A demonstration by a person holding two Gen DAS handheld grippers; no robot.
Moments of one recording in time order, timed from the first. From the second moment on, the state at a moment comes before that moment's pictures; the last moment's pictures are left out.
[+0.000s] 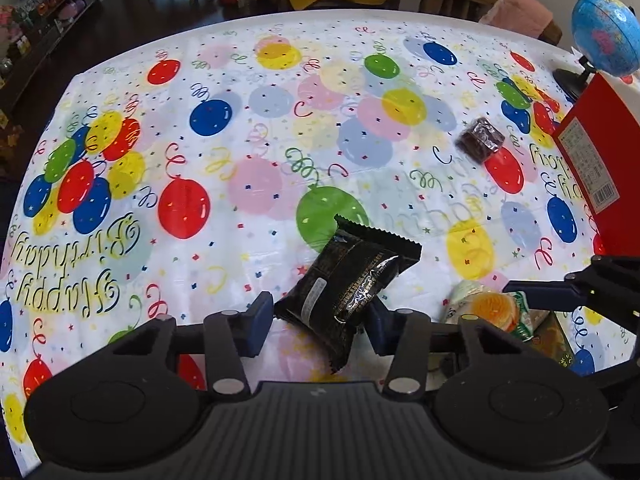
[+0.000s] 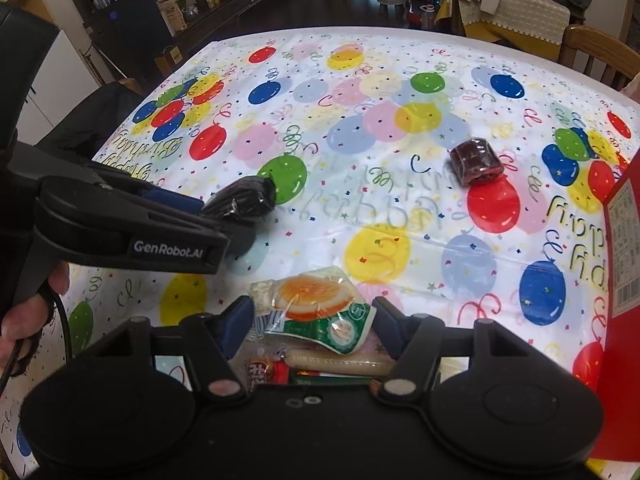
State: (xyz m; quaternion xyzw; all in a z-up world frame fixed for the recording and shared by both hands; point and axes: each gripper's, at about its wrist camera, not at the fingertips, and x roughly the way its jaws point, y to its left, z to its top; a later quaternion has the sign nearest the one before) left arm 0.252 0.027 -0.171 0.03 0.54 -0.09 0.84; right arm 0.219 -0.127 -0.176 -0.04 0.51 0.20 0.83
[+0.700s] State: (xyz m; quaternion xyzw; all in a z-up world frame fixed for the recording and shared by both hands) left arm 0.207 0.036 -0.103 -0.02 0.51 -0.08 0.86; right arm 0.176 -0.158 -0.098 -0.02 0.45 0.17 0.87
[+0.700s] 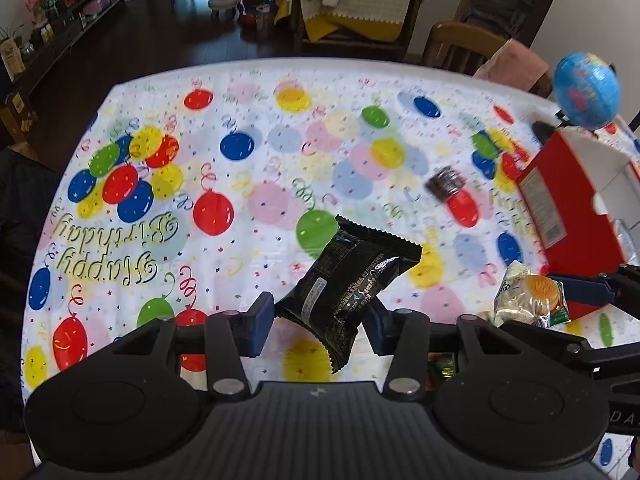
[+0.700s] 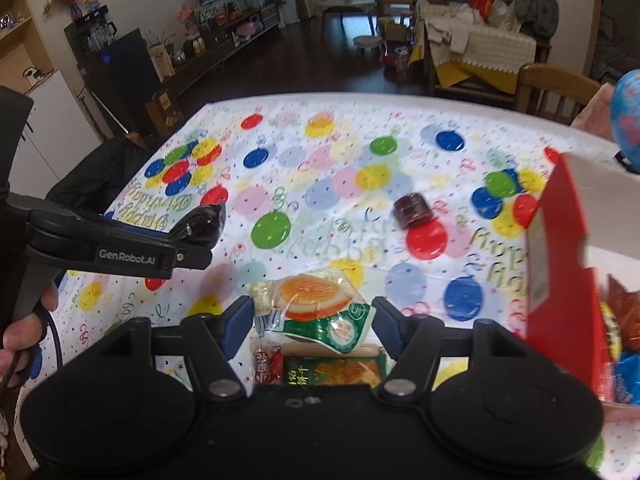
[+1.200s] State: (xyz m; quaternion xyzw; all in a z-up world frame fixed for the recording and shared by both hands) left arm 0.166 -0.007 -0.040 0.00 0.46 -0.11 0.88; right arm 0.129 -0.198 -0.042 -0.03 0.41 0.15 0.90
